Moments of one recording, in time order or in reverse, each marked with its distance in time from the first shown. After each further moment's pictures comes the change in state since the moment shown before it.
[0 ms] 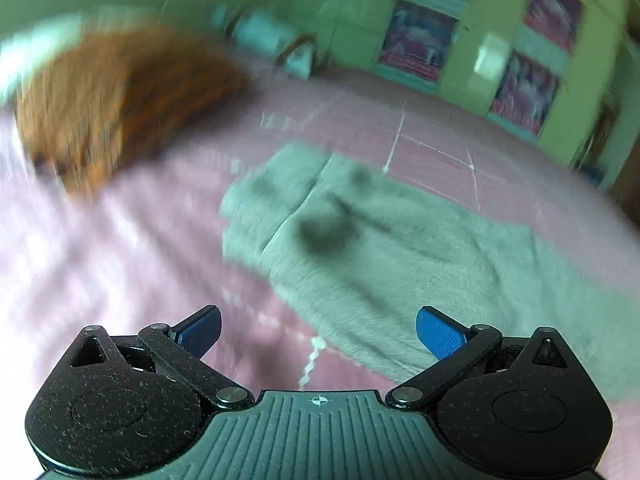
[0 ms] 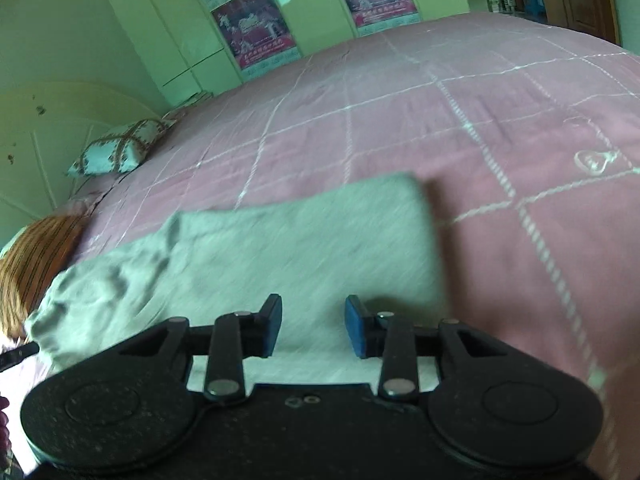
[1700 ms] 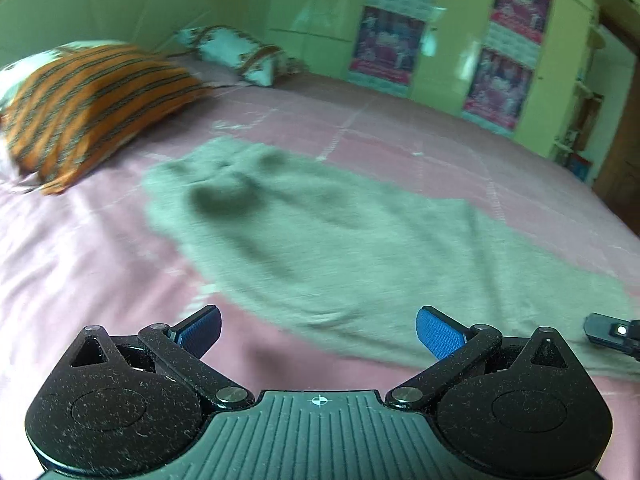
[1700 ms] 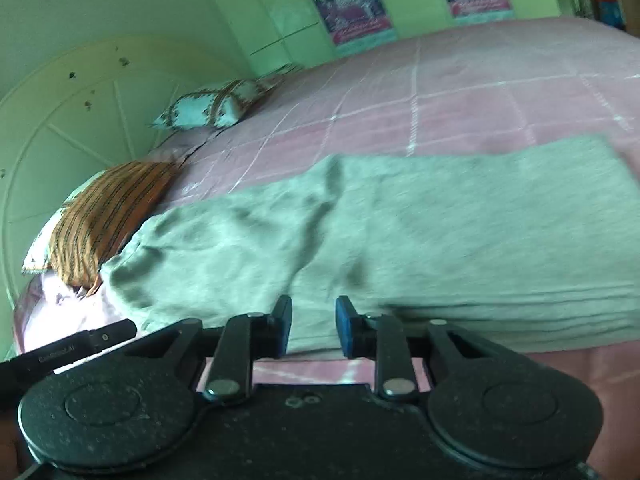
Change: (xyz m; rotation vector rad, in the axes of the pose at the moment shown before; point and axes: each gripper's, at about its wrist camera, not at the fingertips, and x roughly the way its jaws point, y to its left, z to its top) left arm -0.024 -0.090 -0.055 0.150 -0.074 0.006; right arm 0.011 0.124 -0.043 -0.106 0.017 0.178
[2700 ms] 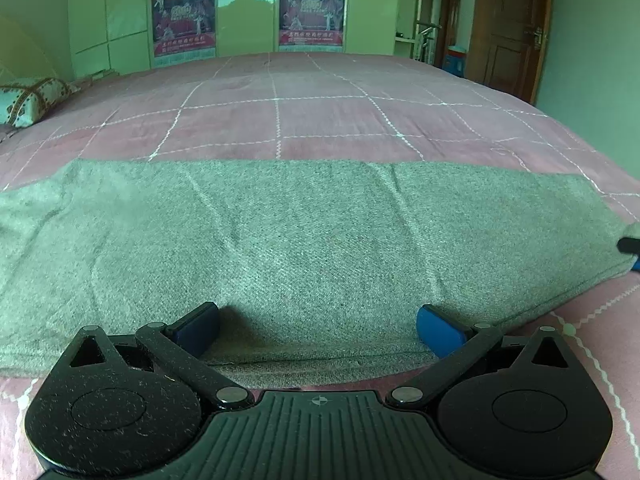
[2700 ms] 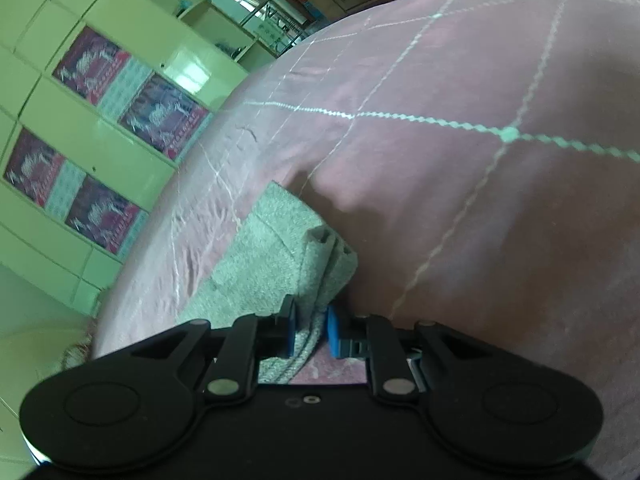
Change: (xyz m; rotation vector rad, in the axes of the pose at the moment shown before) left arm 0.043 -0.355 -0.087 0.404 0.100 -0.211; right arm -0.172 -0.377 -0.022 0.741 -0.344 -0.342
